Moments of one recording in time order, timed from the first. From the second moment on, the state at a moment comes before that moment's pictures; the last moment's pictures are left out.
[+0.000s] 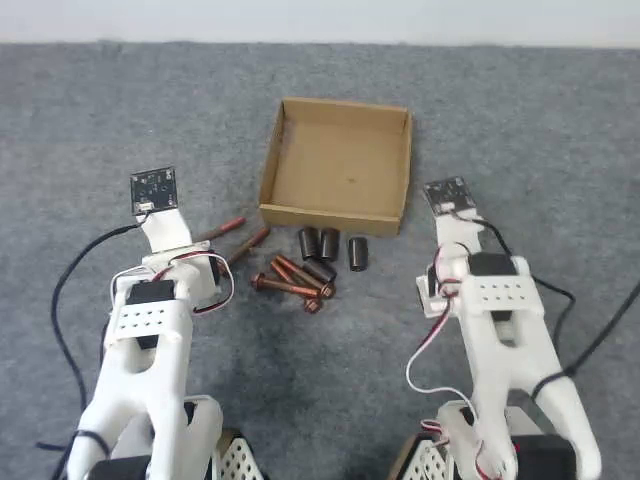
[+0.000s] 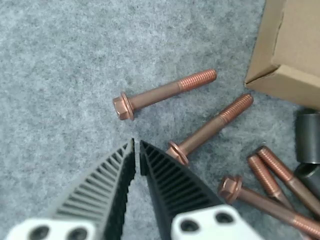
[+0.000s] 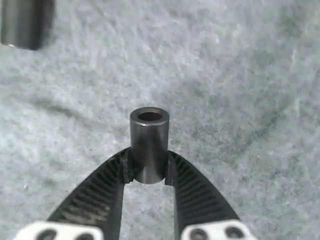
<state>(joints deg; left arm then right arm) -12.7 -33.1 69.3 35.3 10.8 -5.9 -26.8 55.8 55.6 10.8</state>
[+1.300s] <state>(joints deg) -12.6 -33.1 69.3 35.3 10.8 -2.4 -22.9 54.4 56.5 13.9</state>
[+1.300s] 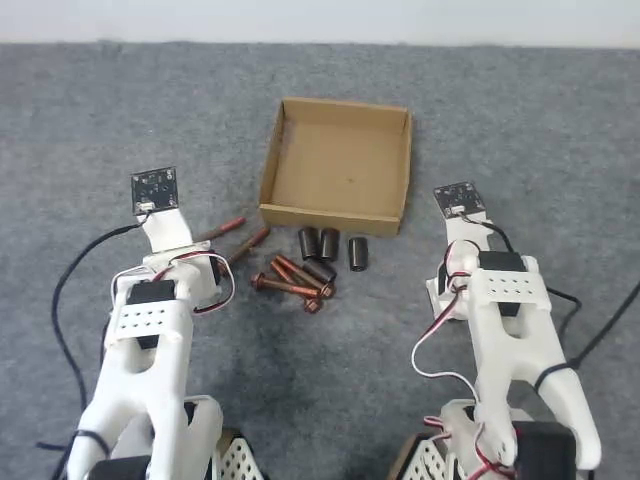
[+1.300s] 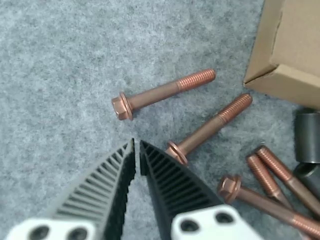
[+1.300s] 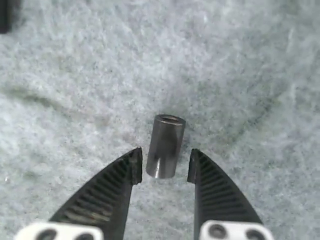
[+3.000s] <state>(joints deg) -8.5 -33.1 58.0 50.4 10.8 -1.9 -13.5 54.4 51.4 17.0</state>
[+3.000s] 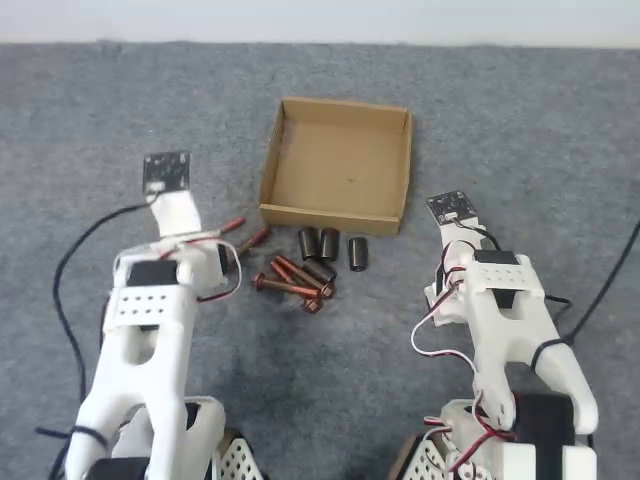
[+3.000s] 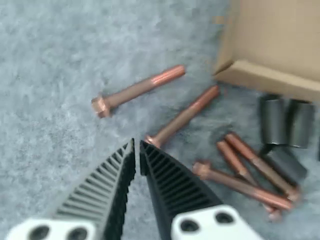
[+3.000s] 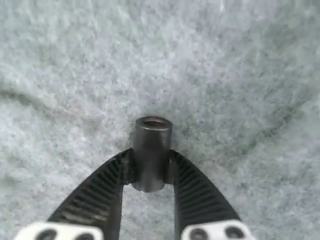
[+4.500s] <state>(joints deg) -1.8 3.0 33.5 57.8 1.8 -1.9 -13.5 54.4 51.4 17.0</state>
